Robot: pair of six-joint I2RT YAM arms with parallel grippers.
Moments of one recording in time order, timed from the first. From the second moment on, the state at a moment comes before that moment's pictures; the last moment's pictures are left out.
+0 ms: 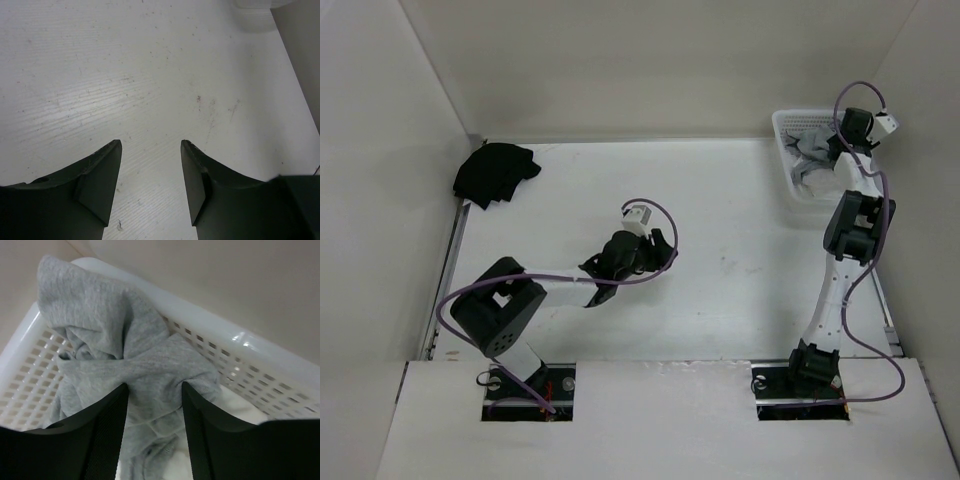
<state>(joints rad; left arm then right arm) -0.79 1.60 0.63 0.62 -0.06 -0.64 -0.30 2.47 2.18 -0.19 0.42 0.59</state>
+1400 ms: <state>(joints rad) -0.38 1.02 0.45 0.37 -0.15 -0.76 0.43 1.43 0.77 0.44 0.02 0.89</state>
